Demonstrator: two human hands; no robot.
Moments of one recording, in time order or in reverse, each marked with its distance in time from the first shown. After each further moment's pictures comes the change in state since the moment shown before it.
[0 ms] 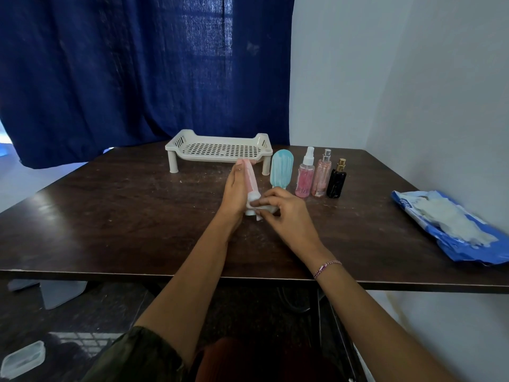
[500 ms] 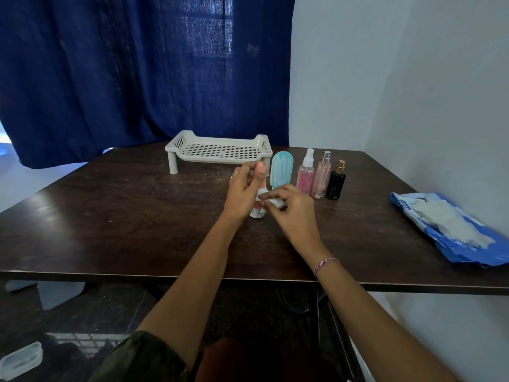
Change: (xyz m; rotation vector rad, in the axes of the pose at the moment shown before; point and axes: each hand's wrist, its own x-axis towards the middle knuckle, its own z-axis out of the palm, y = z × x) left_hand 0.005 -0.011 -0.001 0.248 -0.092 0.303; right_hand 0.006 0.001 -0.001 0.027 0.145 0.156
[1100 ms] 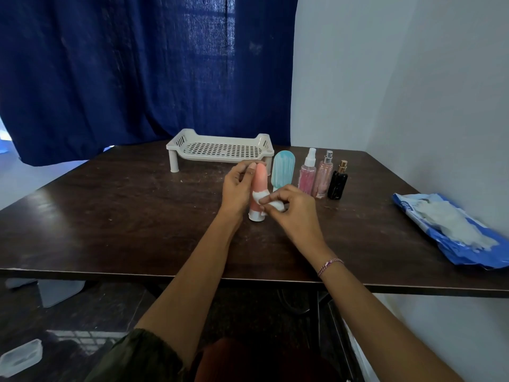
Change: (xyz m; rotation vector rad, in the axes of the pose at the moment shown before) left_hand 0.007 0.000 -0.001 -0.315 0.140 -0.081; right_hand -0.002 0.001 -0.003 0.054 -0.045 0.028
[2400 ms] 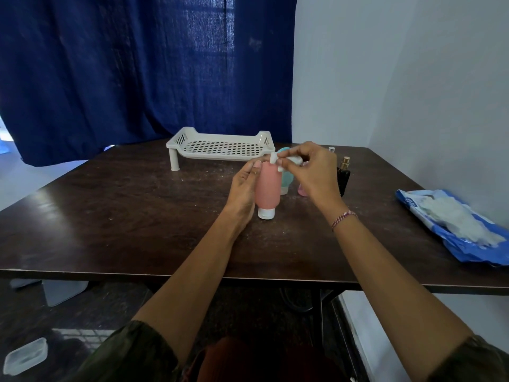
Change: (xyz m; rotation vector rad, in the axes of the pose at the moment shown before) left_hand 0.000 -0.010 0.007 -0.266 -0.187 -0.095; right_hand 0.058 -0.009 -0.031 -0.016 0.162 0.035
